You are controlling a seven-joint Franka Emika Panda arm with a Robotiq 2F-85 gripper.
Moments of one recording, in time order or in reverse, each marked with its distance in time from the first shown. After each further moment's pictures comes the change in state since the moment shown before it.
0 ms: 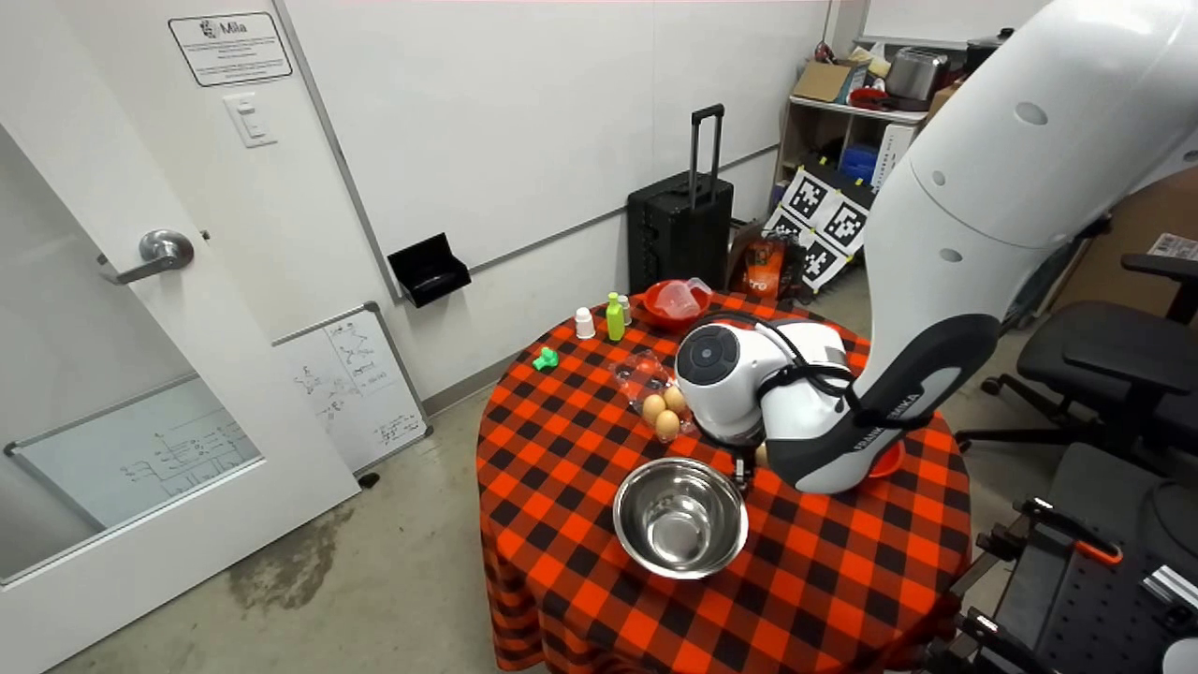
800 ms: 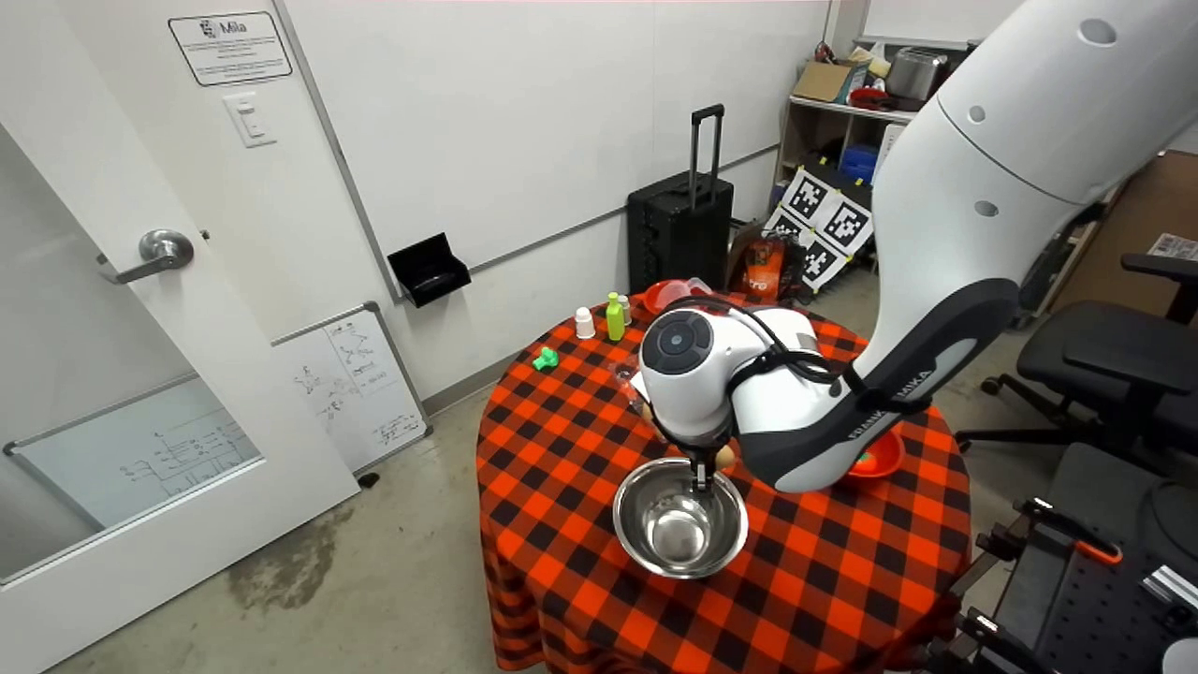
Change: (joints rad) arm -0.135 -0.061 0.224 0.062 -0.077 -0.047 -0.020
